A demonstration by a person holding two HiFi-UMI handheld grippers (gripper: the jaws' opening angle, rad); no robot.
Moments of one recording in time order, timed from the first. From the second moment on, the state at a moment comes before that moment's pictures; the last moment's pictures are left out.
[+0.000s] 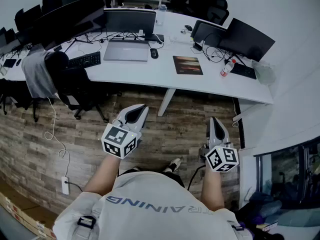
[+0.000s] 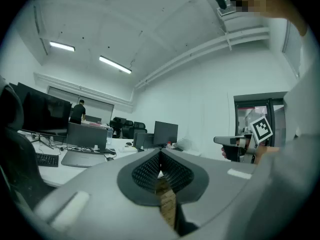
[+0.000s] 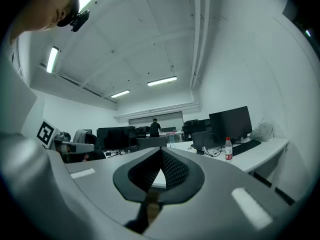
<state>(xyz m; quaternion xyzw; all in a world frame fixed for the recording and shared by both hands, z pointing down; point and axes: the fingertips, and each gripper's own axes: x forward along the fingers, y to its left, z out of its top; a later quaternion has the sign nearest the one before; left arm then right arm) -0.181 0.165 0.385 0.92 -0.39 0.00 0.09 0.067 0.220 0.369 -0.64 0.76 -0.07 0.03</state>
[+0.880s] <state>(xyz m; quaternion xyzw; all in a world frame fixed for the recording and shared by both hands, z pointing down) -0.199 0.170 0.379 0.92 -0.39 0.00 0.08 0.052 0.214 0.362 -0.64 0.76 -0.08 0.04</state>
